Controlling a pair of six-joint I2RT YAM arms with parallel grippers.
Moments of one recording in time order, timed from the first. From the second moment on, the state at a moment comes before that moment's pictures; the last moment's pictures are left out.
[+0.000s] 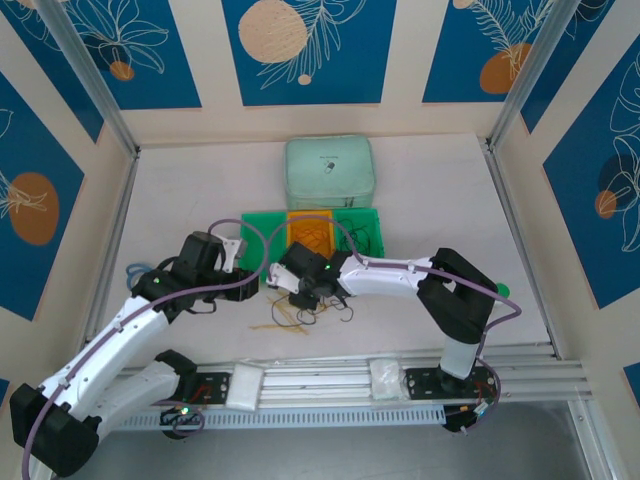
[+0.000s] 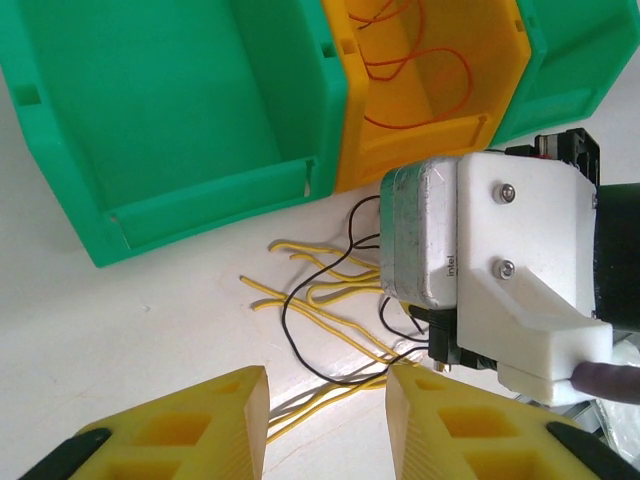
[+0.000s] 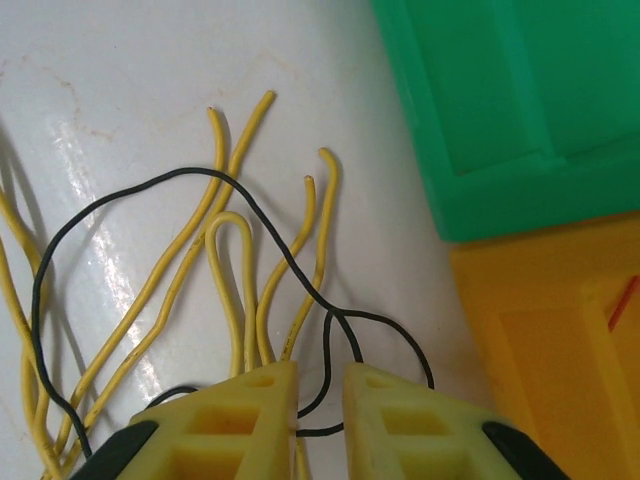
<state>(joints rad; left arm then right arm) -0.50 0.89 0.74 -0.75 0.24 -0.39 1.03 1.79 1.13 -0.46 0.00 -0.29</state>
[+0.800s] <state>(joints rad) -0.49 0.89 0.70 -0.72 0.25 -0.39 0.94 1.69 1.13 -0.69 -0.11 0.00</state>
